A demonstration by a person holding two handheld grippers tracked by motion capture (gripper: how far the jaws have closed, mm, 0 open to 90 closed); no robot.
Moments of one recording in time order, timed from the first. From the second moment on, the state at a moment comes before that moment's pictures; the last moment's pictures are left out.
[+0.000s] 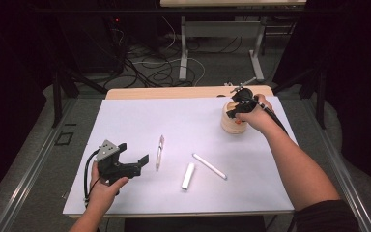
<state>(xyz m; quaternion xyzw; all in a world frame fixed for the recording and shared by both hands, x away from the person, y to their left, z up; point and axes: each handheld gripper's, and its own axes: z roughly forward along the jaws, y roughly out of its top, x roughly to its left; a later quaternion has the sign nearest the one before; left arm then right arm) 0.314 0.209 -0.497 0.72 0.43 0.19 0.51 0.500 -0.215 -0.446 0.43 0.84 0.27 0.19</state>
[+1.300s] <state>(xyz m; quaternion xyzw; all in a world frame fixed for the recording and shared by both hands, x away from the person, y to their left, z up) 0.315 0.209 -0.498 0.72 0.43 0.19 0.52 0.509 -0.210 -0.468 0.42 0.85 0.27 0.15</state>
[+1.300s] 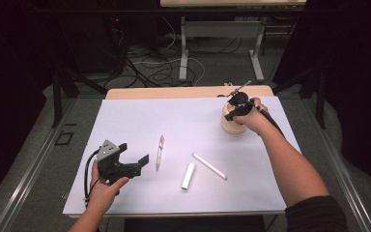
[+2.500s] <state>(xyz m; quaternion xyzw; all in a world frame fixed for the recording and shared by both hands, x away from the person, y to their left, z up) 0.315 0.209 -0.499 0.72 0.43 0.18 0.52 0.503 -0.201 -0.463 0.38 0.88 0.26 0.14</state>
